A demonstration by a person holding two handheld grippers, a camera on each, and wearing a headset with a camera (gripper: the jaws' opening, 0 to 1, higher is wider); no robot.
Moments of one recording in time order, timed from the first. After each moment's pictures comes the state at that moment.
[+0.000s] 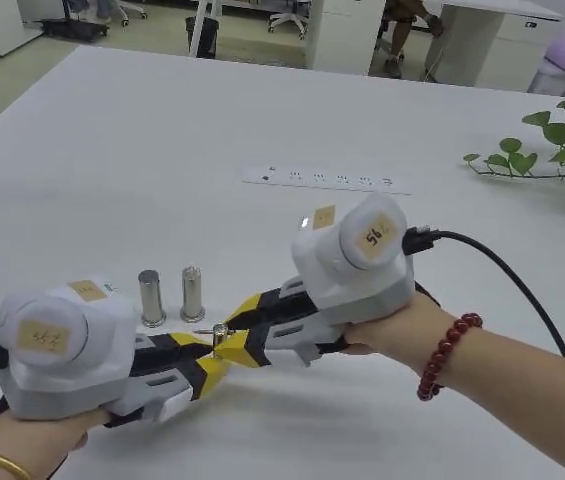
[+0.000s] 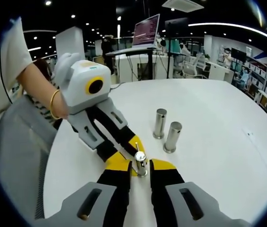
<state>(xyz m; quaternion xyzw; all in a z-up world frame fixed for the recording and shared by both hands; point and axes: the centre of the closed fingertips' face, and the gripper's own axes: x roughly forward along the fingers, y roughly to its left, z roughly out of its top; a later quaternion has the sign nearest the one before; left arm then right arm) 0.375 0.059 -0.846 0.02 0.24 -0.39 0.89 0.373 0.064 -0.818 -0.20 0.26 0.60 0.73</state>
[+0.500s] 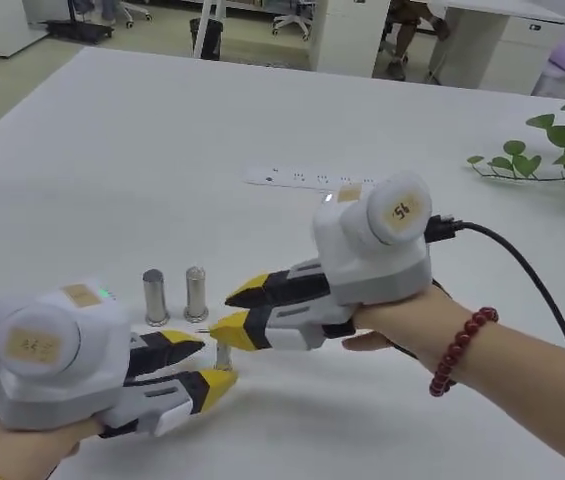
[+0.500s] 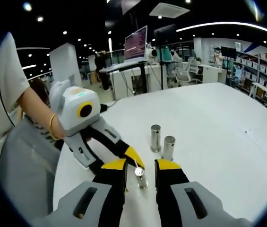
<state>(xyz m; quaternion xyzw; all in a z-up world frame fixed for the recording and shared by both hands) 0.365 0.065 -0.837 0.02 0.23 -0.38 0.89 0.384 0.071 -0.786 -0.12 0.24 0.59 0.76</state>
